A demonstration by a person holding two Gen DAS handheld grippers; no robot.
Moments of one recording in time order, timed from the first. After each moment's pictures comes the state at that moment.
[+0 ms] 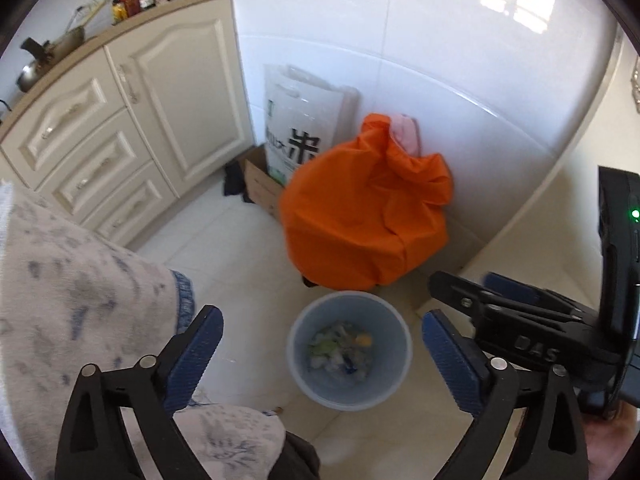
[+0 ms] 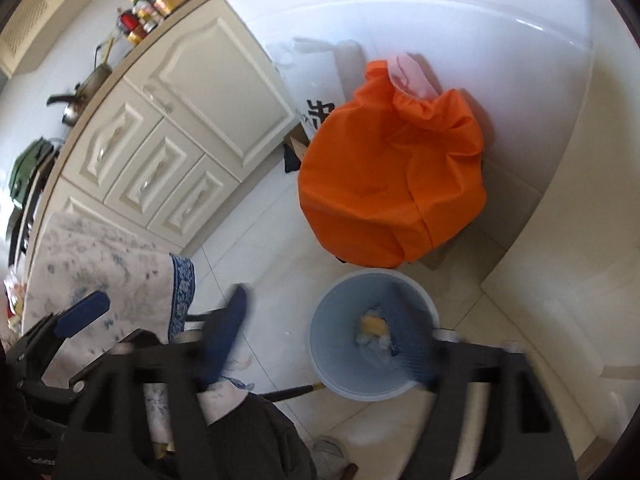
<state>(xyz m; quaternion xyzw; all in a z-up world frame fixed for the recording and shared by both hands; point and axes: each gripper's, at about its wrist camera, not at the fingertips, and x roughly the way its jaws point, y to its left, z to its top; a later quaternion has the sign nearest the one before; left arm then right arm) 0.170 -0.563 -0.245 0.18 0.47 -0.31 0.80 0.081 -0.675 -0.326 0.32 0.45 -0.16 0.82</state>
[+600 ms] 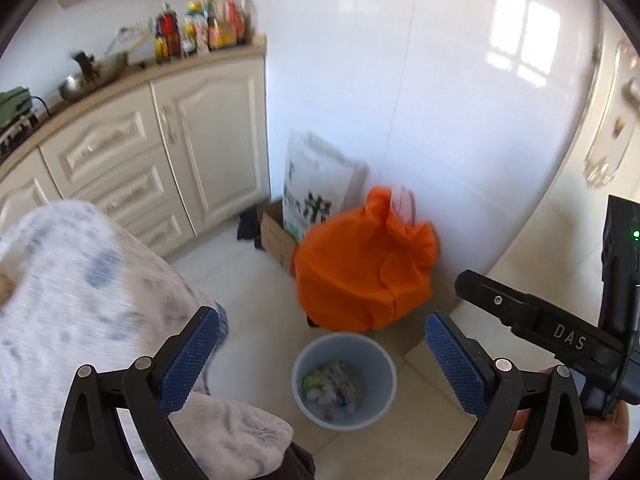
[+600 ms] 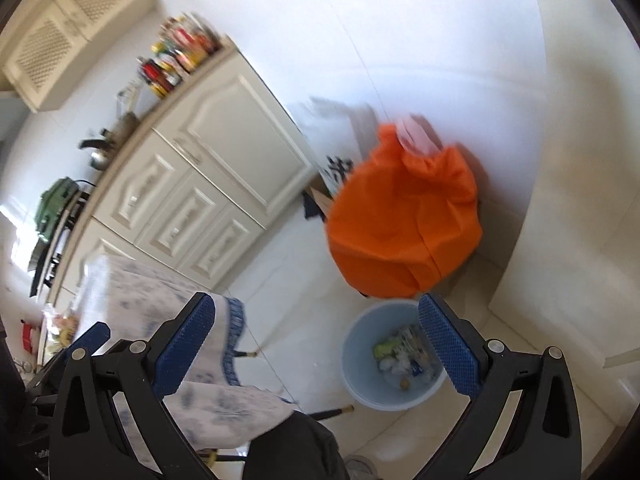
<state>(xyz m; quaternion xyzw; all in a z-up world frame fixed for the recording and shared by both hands) 0.109 -0.460 -0.140 0.10 0.39 -0.33 0.85 0.058 -0.640 -0.214 0.32 0.36 -0.17 0.86</state>
